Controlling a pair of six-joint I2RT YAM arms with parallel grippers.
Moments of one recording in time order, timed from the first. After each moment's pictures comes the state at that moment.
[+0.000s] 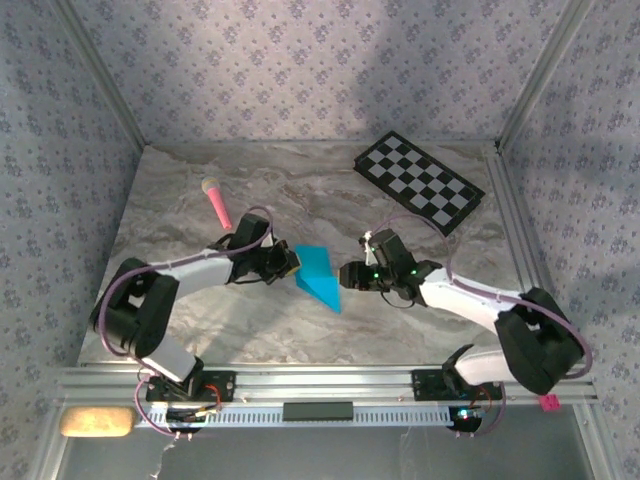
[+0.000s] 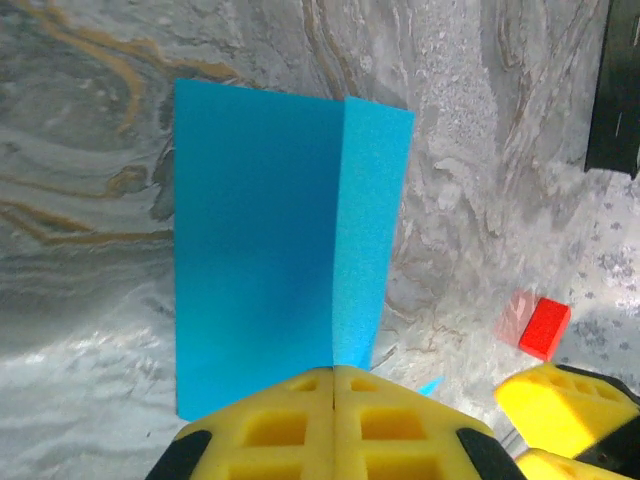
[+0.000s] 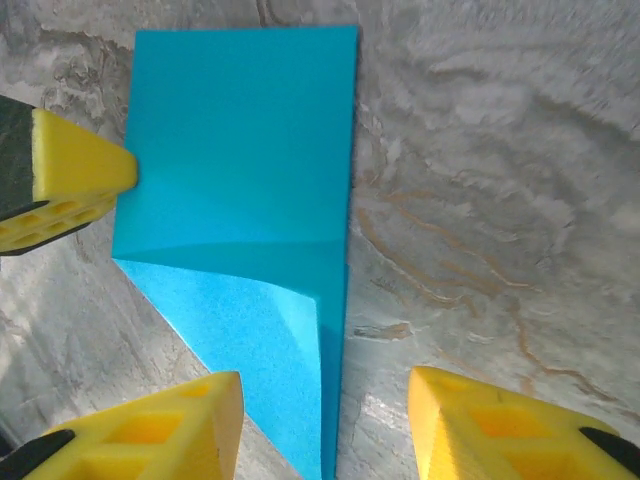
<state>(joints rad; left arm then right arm) -0.52 1.53 0.72 -0.06 0.45 -1.05 0.67 1.32 0.64 -0.14 -0.21 0.62</state>
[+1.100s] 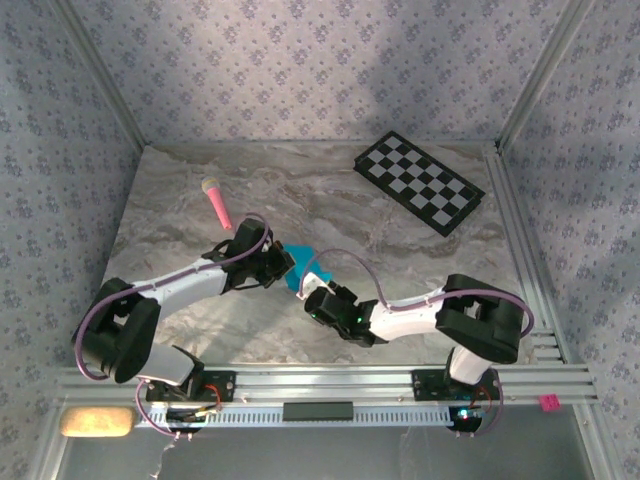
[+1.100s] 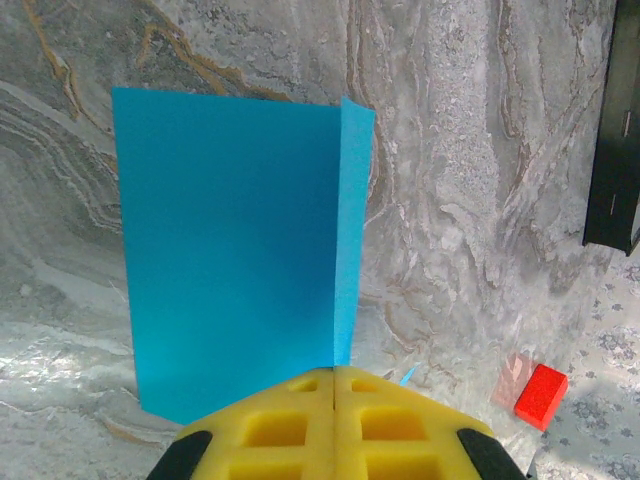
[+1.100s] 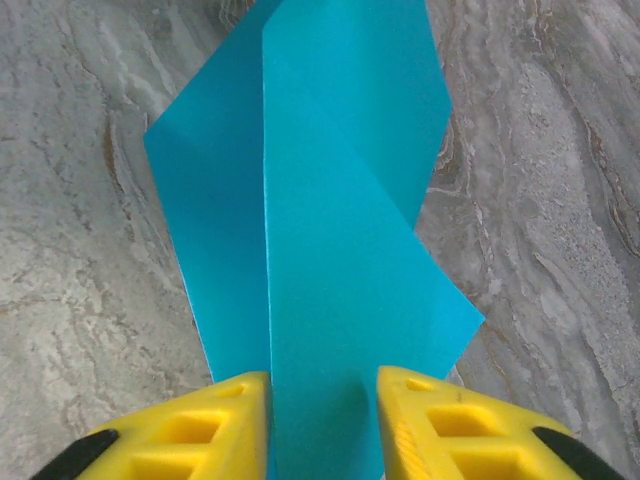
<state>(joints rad) -0.58 1.41 0.69 -0.12 0.26 -1.19 1.19 1.64 0.66 0.14 0.58 0.01</state>
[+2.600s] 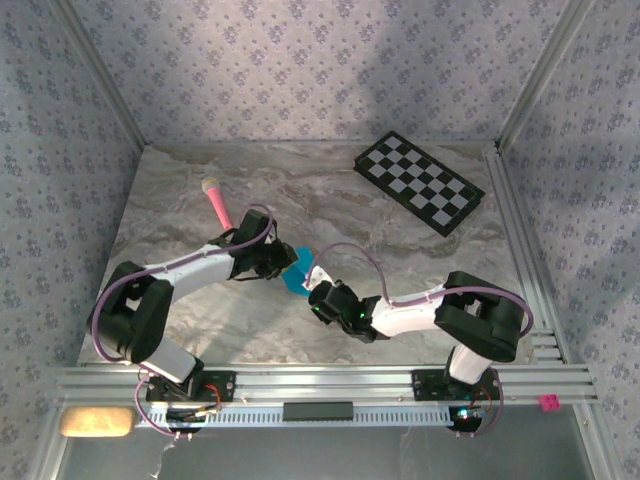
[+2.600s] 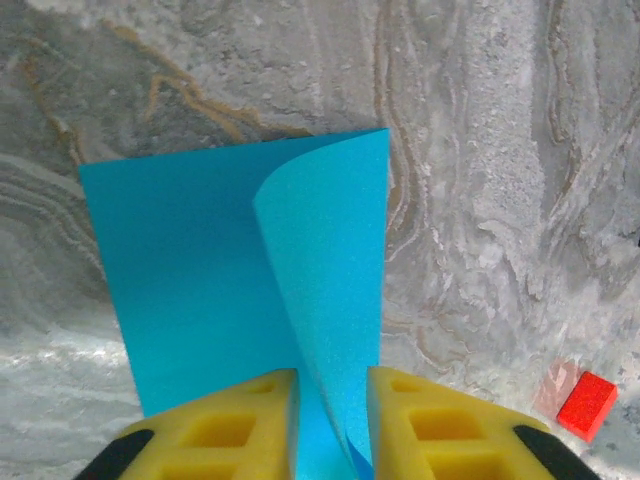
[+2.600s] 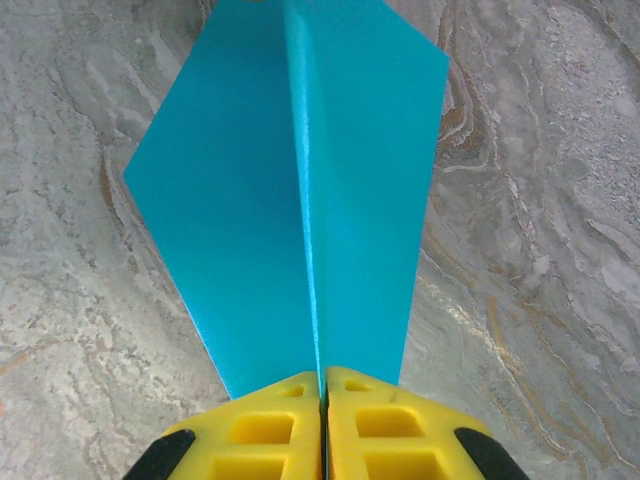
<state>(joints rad) -0.54 1.53 0.81 -0.23 0.28 -1.09 1.14 1.64 0.65 0.18 0.47 0.17</state>
